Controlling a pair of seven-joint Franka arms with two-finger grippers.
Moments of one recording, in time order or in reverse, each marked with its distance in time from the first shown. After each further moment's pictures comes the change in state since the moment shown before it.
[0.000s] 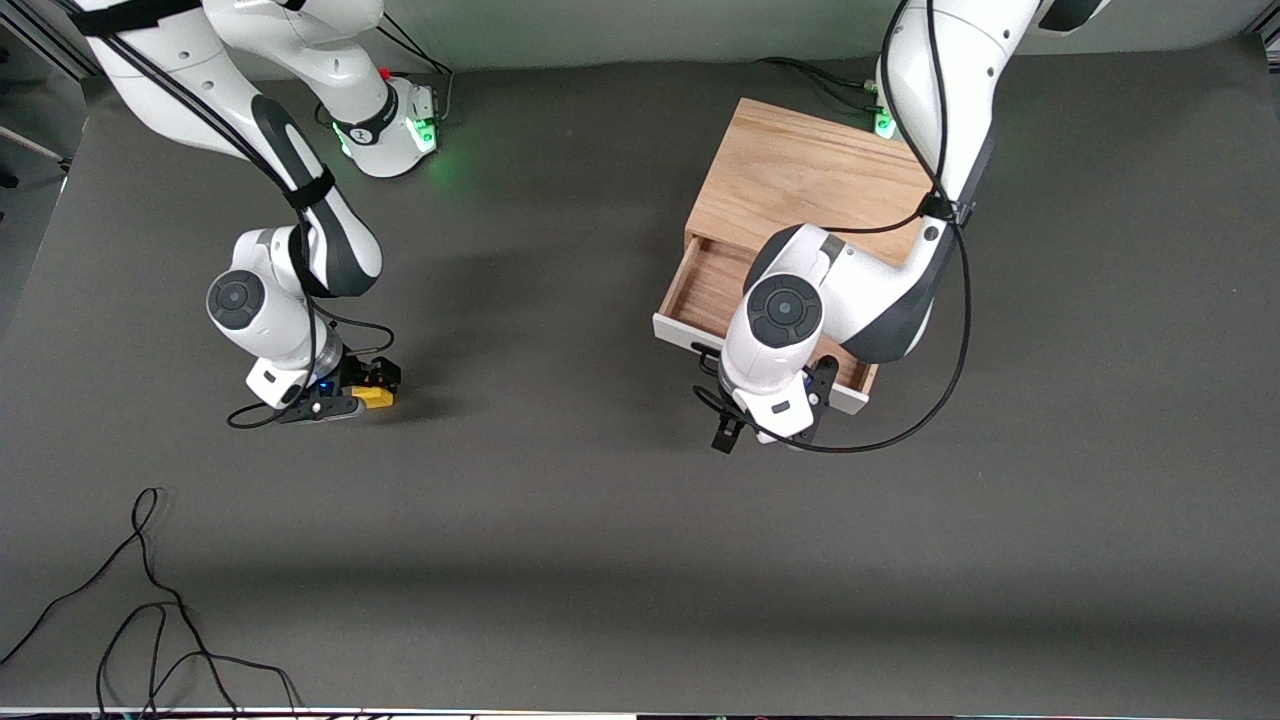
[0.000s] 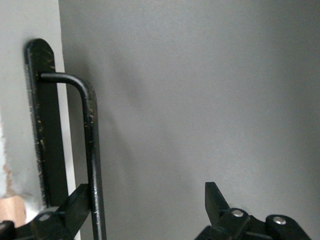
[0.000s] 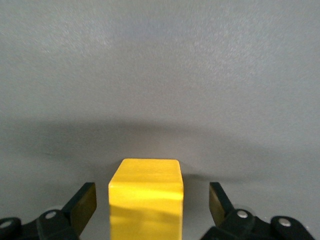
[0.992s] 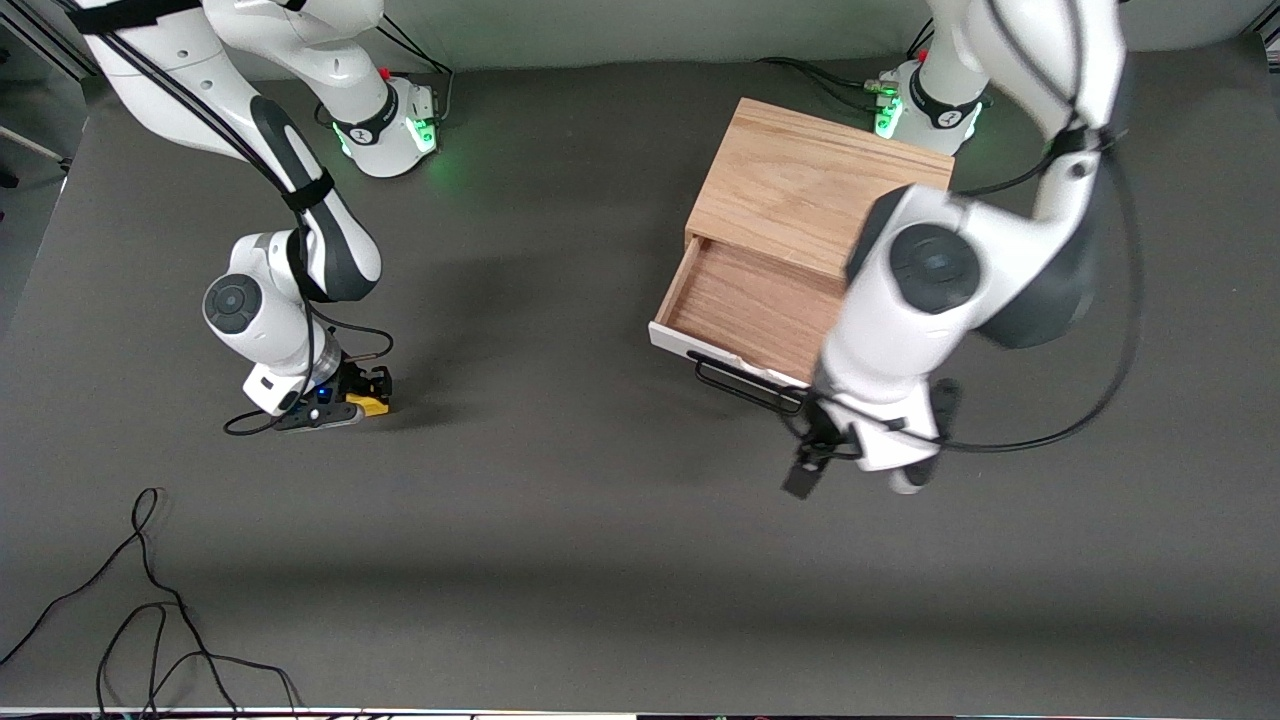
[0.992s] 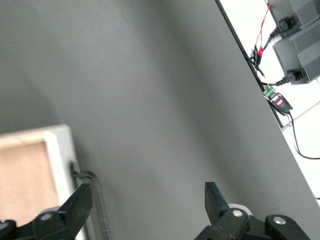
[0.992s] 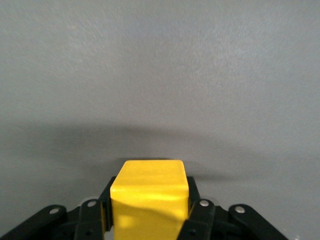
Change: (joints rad) left arm 0.163 -0.147 0.008 0.185 0.040 -0.217 0.336; right arm 0.005 -0.025 0.003 0.080 0.000 -0.098 0.000
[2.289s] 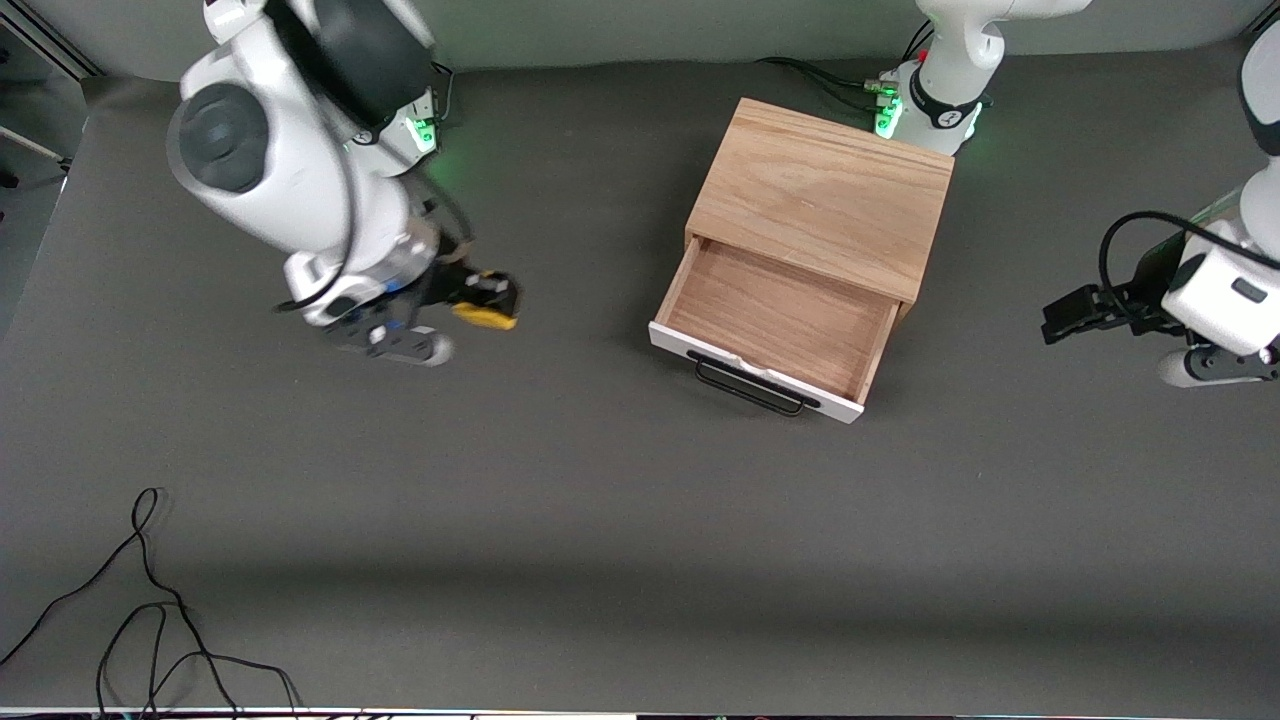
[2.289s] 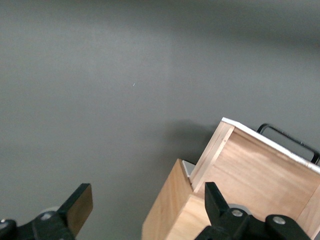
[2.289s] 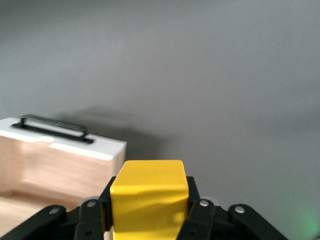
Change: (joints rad) left arm 0.333 -0.350 0.009 -0.181 -0.064 -0.365 1.280; right arm 0.285 -0.019 0.184 0.888 0.186 -0.937 0.889
